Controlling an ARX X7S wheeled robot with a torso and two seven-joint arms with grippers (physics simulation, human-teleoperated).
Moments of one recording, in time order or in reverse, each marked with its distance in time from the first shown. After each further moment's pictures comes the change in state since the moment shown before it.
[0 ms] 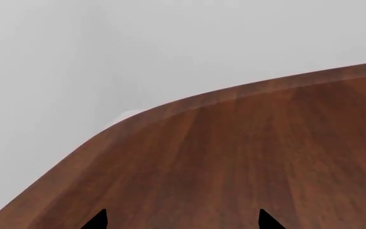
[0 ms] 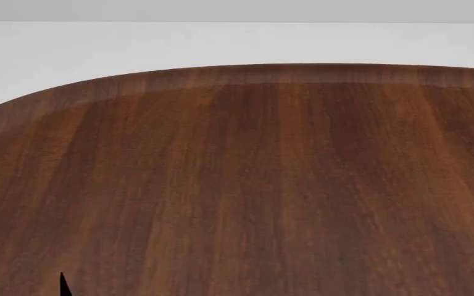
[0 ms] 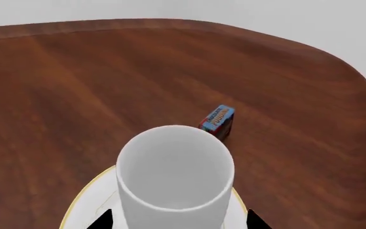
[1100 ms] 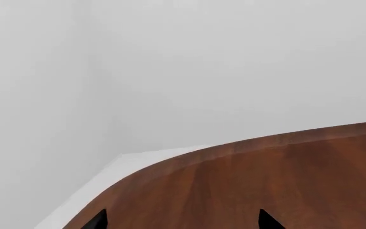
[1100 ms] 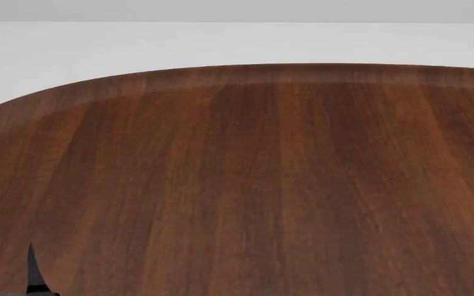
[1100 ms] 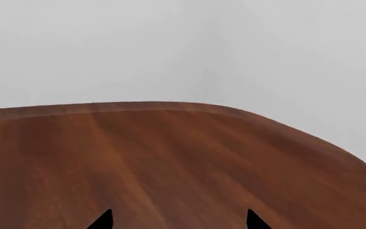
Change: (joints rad) left arm 0.130 -0.160 -0.033 0.597 -0.037 -0.261 -0.065; right arm -0.147 0.013 0.142 -0.577 -0.129 0.213 0.042
